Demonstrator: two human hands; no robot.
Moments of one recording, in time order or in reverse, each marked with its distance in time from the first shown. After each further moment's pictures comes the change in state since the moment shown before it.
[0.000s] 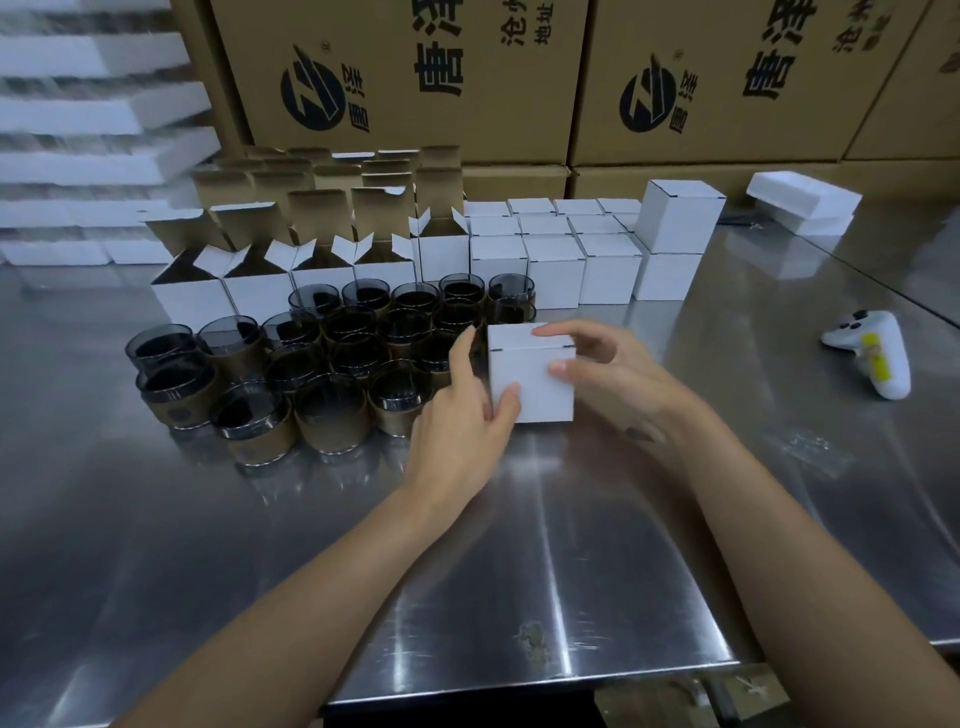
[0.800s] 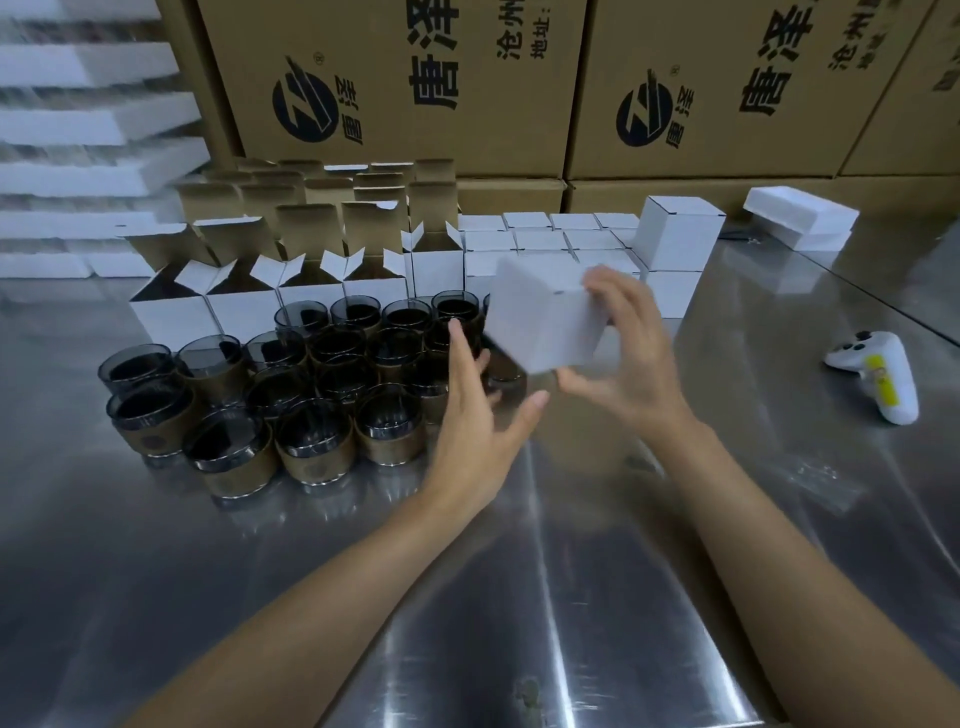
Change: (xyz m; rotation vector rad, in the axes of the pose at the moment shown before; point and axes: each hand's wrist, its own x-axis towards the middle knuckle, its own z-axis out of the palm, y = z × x) left_hand 0.020 0.003 0.021 -0.439 -0.050 0.057; right_hand 0.015 -0.001 -0.009 -0.762 0.443 -0.652
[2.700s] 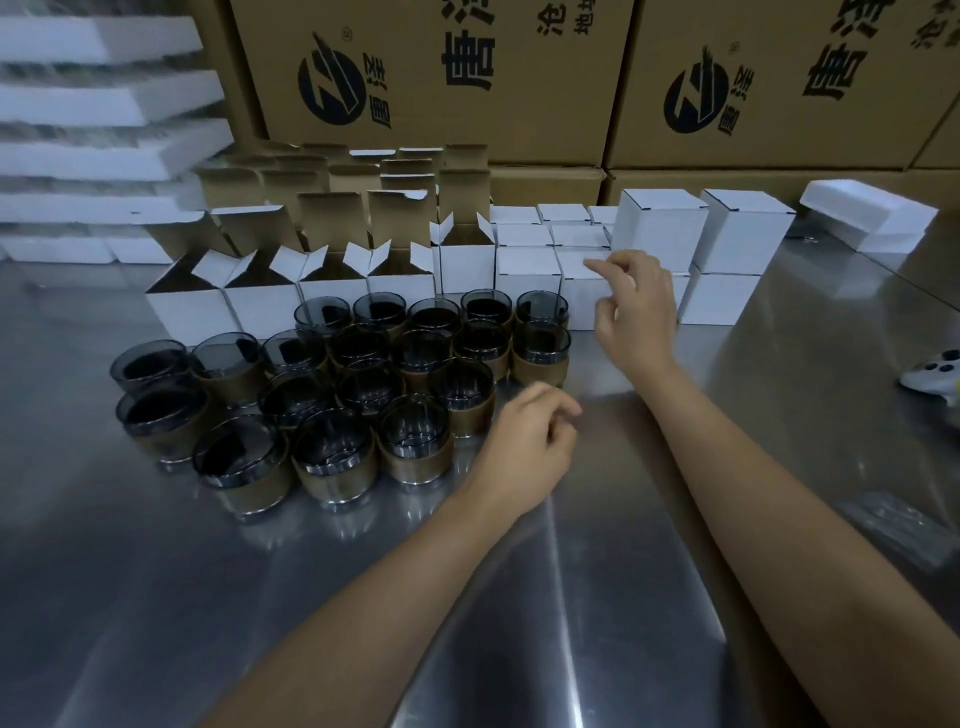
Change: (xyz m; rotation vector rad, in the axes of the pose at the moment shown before) left_hand 0.028 -0.029 0.015 0.246 -0.129 0.082; right_hand 0.047 0.080 0.078 -0.341 0.055 0.069
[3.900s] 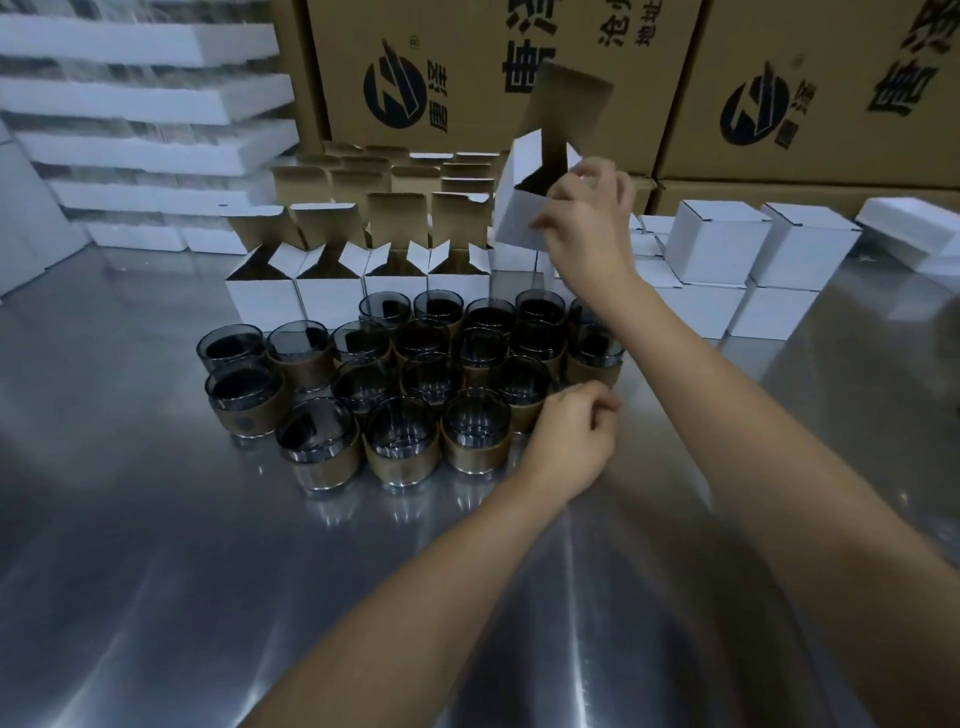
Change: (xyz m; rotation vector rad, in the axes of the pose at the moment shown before) left_hand 0.007 -0.004 0.000 -0.185 0.061 -0.192; right_hand 0.094 -0.105 0.018 -0.042 -0.225 -0.064
